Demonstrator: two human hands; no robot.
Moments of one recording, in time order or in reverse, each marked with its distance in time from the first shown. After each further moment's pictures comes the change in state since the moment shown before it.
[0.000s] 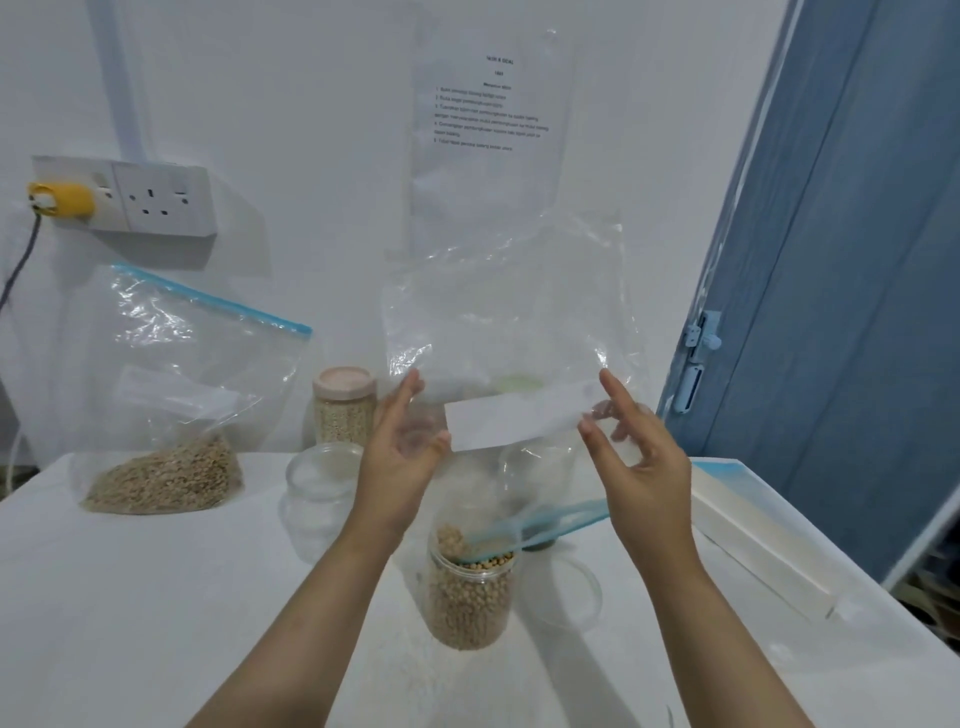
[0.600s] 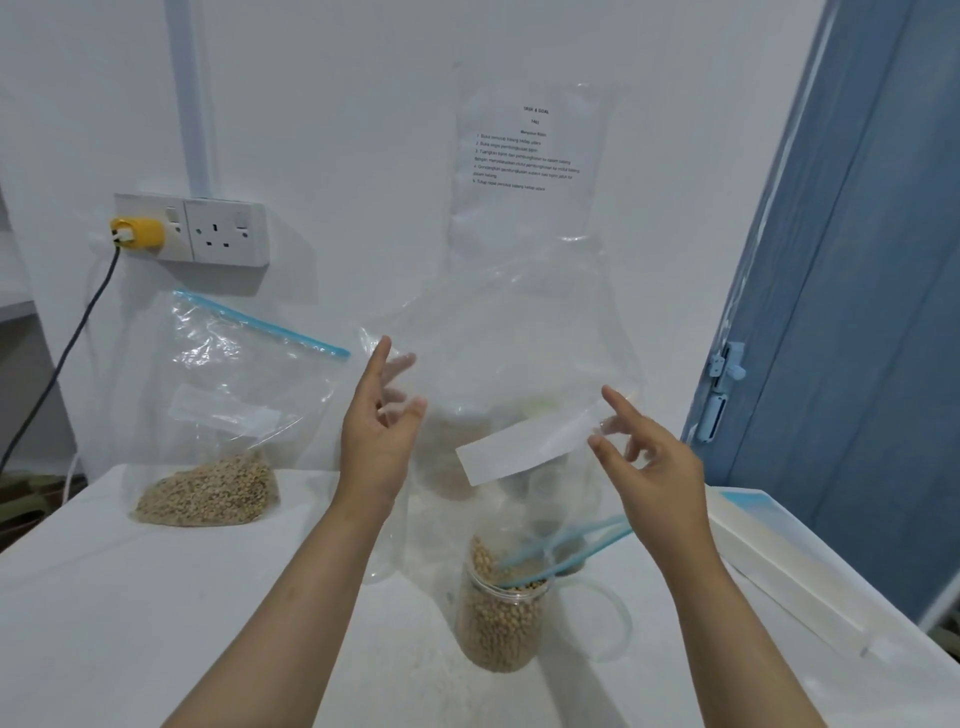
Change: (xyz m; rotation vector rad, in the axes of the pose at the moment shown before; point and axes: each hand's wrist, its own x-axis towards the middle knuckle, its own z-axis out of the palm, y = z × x) left_hand 0.034 0.044 -0.043 0.029 0.161 0.084; right_hand 0.016 -0.014 0.016 -0.160 -0.088 0.029
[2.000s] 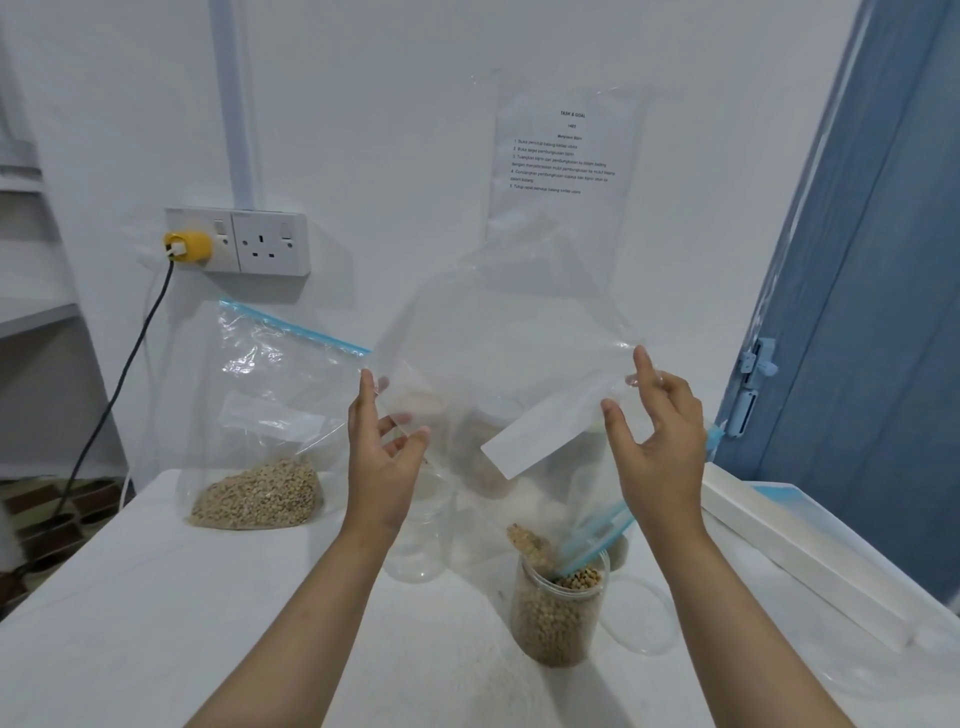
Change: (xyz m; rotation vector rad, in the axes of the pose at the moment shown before) left_hand -0.002 -0.016 -0.062 0.091 -0.004 -0.055; right_hand 0.009 -0.031 0.058 -0.185 0.229 -0.148
